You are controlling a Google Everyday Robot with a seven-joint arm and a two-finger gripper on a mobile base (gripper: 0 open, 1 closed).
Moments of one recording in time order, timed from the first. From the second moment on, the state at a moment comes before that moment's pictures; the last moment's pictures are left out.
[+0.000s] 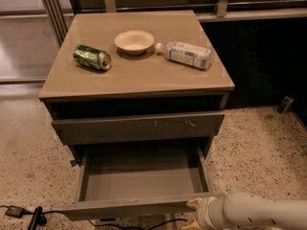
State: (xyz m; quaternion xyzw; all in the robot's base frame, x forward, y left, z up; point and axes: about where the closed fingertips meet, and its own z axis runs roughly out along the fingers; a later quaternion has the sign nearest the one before) arm 0.373 -0.127 0.430 -0.54 0.79 0.13 0.24
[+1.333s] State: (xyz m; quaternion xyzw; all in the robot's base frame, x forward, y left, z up) arm 0.492 -0.091 0.410 -0.63 0.73 0.08 0.25
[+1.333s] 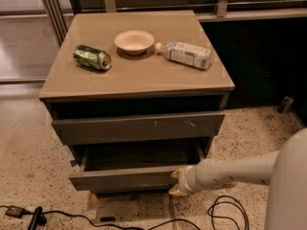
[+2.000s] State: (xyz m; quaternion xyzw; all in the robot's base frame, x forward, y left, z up) arm 0.521 -0.090 0.404 -0.64 0.72 0.06 0.26
